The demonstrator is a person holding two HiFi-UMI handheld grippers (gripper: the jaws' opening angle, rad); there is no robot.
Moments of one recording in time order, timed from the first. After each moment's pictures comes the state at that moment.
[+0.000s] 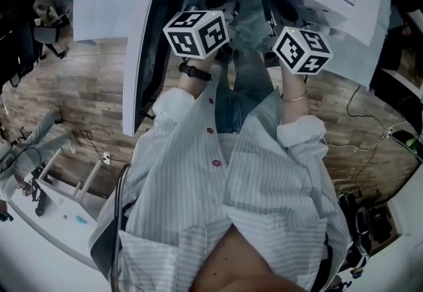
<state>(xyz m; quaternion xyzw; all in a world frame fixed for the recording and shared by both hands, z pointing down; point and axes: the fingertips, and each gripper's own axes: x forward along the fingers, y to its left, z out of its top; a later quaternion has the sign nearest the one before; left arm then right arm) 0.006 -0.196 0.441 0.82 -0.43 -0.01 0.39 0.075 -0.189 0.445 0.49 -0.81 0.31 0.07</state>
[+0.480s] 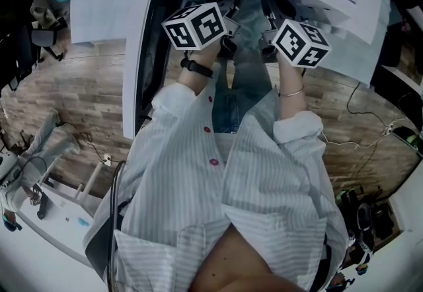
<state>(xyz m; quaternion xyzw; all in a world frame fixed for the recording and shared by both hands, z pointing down) 0.007 -0.203 0.458 0.78 -0.42 -0.06 0.46 0.076 -0.196 0.462 0.50 -0.79 0.35 0.05</state>
